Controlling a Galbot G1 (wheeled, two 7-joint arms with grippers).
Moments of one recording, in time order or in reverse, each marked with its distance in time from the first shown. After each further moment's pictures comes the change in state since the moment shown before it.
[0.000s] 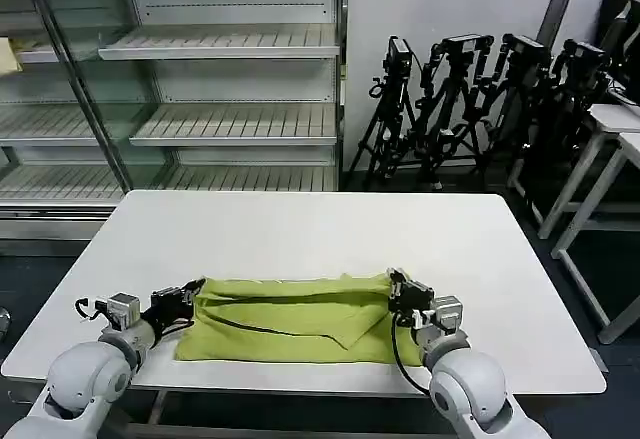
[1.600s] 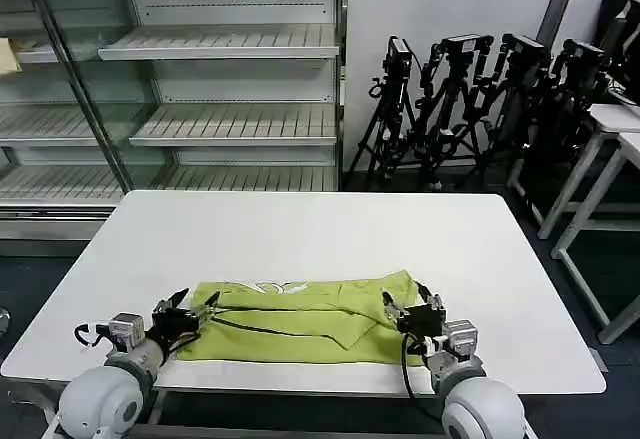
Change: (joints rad) left arm 0.107 -0.066 0.013 -0.126 -0.143 0.004 -0.292; right arm -0.146 -0.008 0.074 0.117 -0.051 0.003 -0.021
